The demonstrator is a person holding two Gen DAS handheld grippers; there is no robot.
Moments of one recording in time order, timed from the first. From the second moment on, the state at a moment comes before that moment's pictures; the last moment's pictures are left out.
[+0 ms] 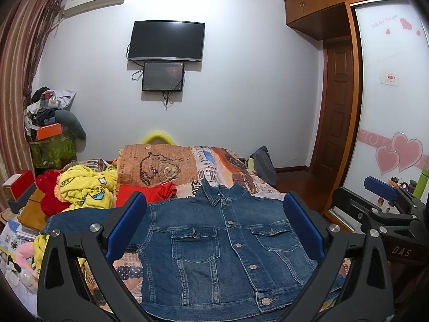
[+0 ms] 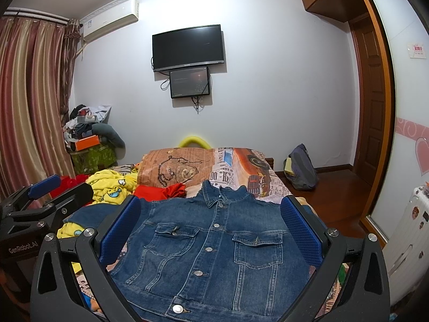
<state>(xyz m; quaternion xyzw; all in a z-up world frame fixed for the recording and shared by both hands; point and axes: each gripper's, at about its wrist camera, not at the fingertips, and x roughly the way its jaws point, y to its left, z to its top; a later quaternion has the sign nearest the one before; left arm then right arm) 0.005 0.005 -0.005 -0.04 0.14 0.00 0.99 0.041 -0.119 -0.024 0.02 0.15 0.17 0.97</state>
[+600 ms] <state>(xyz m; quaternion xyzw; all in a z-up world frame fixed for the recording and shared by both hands) 0.006 0.003 -0.005 -0.04 0.14 0.00 0.99 0.041 -0.117 -0.025 0.02 0.15 0.17 0.97</state>
